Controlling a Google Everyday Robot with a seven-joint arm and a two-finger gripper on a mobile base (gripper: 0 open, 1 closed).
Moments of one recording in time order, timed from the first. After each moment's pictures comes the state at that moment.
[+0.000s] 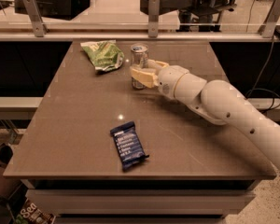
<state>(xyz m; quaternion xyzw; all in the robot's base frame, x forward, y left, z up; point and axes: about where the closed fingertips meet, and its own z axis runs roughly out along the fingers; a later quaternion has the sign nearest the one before) 0.670 -0.021 0.867 -0.26 0.68 0.27 0.63</state>
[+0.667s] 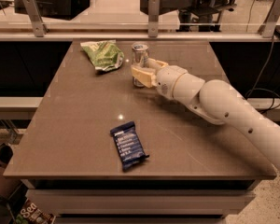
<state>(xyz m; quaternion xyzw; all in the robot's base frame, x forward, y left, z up) 0.670 -0.018 0.868 -0.26 0.67 0.28 0.63</state>
